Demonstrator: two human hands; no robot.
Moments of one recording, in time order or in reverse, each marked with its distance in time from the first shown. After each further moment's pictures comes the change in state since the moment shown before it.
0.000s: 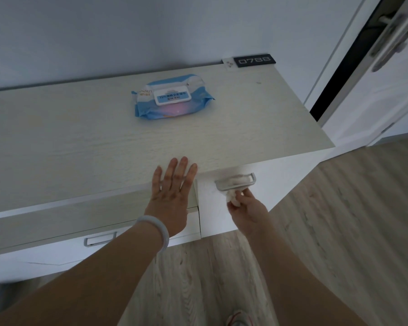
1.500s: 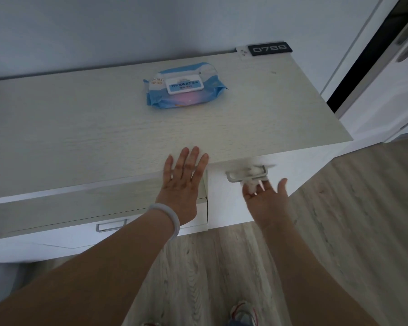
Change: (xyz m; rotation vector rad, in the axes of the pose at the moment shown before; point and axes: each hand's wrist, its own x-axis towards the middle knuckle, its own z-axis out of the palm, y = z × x) left_hand 0.000 0.002 0.000 -0.016 -0.026 -0.004; right_hand -0.007 -0.012 0.002 0.143 0.044 -0.045
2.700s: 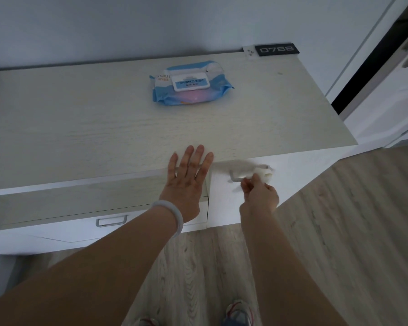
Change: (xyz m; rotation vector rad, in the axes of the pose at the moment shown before) left_hand 0.000 0.000 -0.004 -0.030 -0.002 0.001; right_hand -0.013 0.034 0.042 -0.292 0.493 -0.346
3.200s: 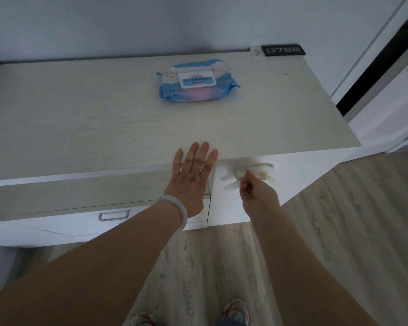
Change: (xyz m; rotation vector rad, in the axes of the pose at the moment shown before) left_hand -0.001 0.001 -0.005 -0.022 -0.034 -0.016; right_hand -0.002 -0.010 -0.001 -0.057 -0.225 0.294
